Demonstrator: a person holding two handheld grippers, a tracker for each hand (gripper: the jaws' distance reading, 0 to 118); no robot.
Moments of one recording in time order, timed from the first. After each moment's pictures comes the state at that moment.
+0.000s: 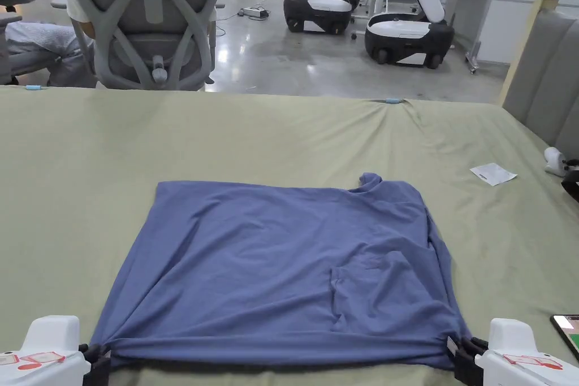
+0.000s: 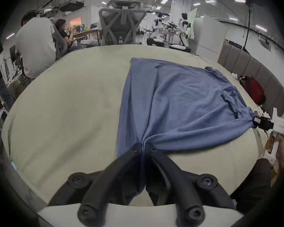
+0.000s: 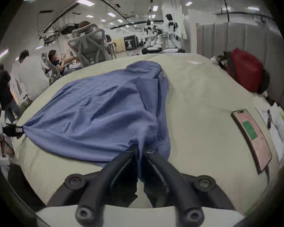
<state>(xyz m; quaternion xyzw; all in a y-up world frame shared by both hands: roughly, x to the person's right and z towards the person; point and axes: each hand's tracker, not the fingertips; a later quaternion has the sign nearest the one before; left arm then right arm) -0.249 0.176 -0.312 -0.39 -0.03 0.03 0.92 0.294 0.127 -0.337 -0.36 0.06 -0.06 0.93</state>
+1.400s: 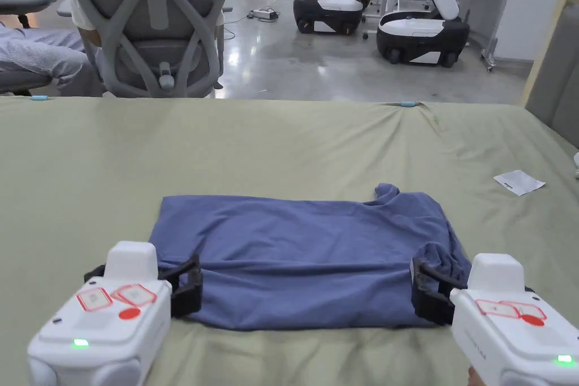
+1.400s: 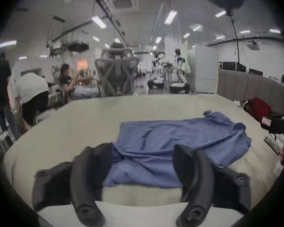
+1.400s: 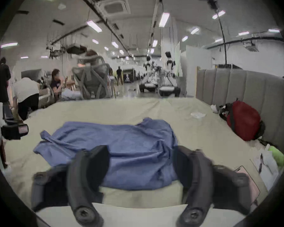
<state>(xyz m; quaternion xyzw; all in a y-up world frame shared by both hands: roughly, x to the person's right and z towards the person) -0.165 0.218 -0.377 -0.16 0.01 -0.03 0.99 0.204 0.215 -0.372 -0.15 0.02 -0.01 0.99</state>
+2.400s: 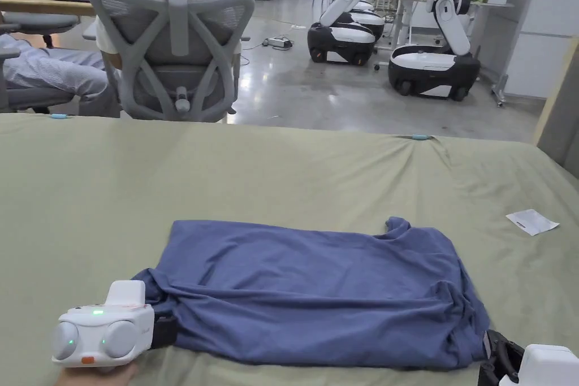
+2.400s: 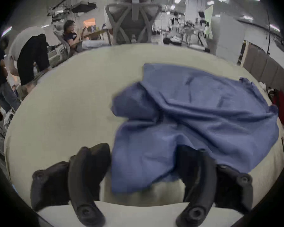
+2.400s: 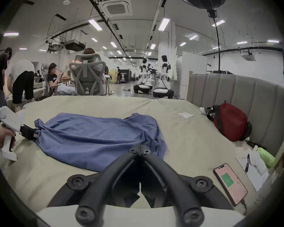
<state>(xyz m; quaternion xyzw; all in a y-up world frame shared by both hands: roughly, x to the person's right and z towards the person) -0.243 0.127 -0.509 -0.42 0.06 0.01 0.91 0.236 0.195 -0.359 -0.17 -0.01 0.03 0.98</state>
